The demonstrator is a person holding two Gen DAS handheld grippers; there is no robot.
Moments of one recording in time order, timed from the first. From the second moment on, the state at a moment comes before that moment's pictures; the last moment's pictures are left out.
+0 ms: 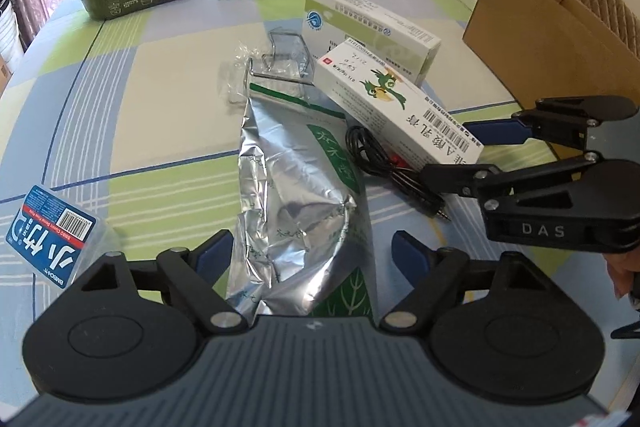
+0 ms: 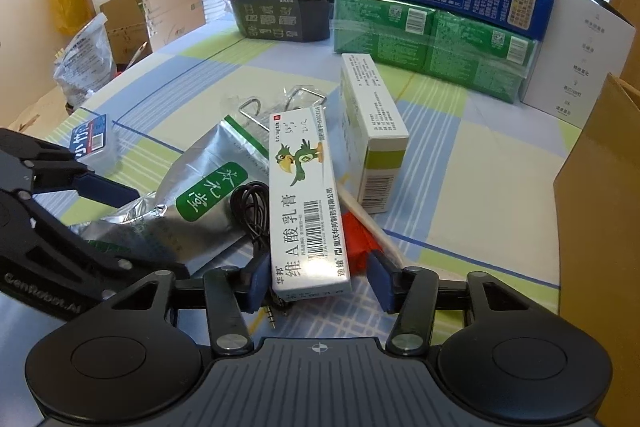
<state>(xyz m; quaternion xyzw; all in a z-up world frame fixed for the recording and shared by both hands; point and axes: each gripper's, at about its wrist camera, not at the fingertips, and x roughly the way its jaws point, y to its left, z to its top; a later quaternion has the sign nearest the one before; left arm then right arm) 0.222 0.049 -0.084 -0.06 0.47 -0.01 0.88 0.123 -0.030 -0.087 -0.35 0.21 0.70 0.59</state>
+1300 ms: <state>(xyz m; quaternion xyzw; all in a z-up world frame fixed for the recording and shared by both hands) 0.120 0.016 -0.073 -0.04 0.53 -0.02 0.85 0.107 -0.167 -0.080 -0.35 0.30 0.64 0.62</state>
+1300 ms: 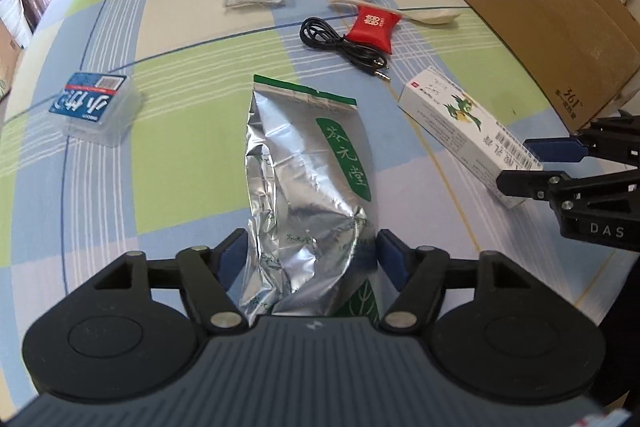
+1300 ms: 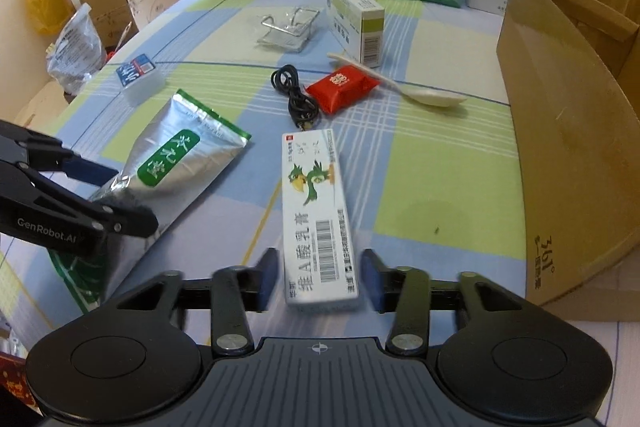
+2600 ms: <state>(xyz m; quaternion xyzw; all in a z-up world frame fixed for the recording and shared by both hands) 0.139 0.004 -0.078 0.00 0.54 -0.04 0.84 0.094 -0.132 -0.098 -0.38 0.27 0.64 0.61</state>
